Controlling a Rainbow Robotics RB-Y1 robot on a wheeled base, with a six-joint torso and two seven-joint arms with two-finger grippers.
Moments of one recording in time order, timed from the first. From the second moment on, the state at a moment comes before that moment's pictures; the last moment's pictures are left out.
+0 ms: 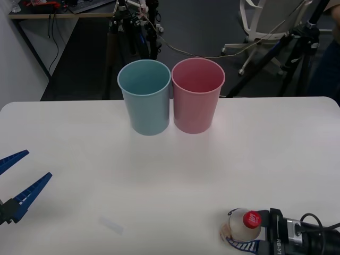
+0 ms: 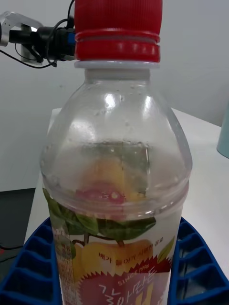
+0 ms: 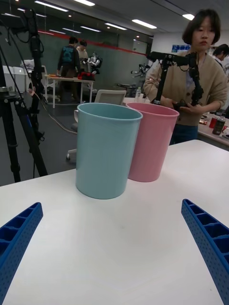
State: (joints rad) right arm 0.04 -0.53 0.14 -1.07 0.95 -1.50 0.76; left arm 0.35 0.40 0.52 -1.66 -0.96 -1.22 0.00
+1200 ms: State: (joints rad) right arm 0.31 -0.70 0.09 -1.52 0.69 -1.16 0.58; left arm 0.35 0.40 0.52 -1.66 -0.96 -1.22 0.00
